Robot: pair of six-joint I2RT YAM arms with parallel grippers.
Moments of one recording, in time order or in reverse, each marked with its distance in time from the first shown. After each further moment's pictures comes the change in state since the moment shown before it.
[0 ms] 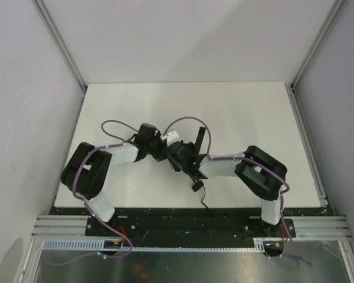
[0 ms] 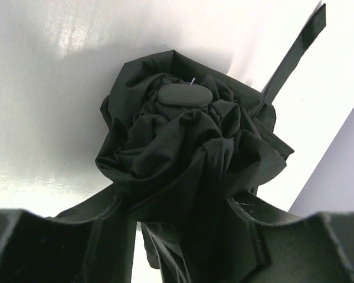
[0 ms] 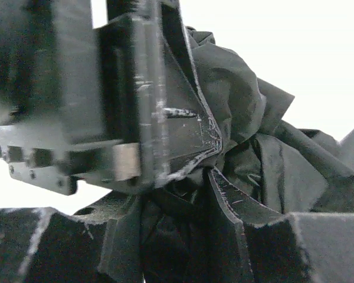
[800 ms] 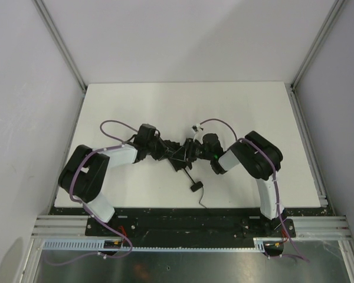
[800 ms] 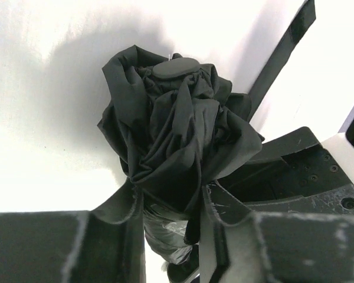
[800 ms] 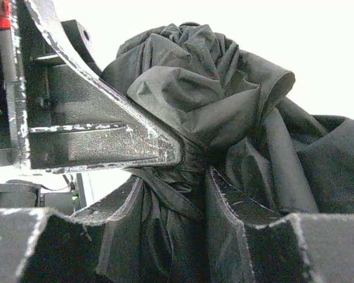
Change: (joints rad) left arm -0.011 -0.037 -0.016 -0.015 -0.036 0.002; right arm -0.389 0.173 -0.285 0.850 -1.012 0.671
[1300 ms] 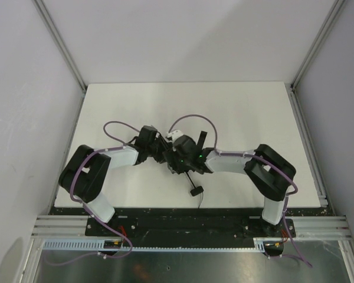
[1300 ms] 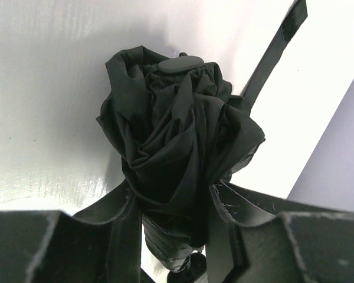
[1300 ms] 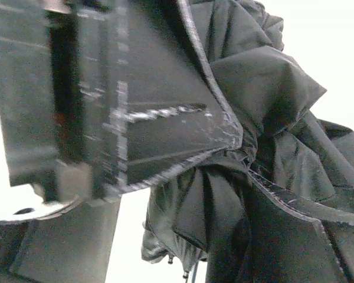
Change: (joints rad) left arm -0.018 0.002 -0.022 0.035 0.064 0.018; right arm 0.263 -0.283 0.218 -0.921 0.556 -0.532
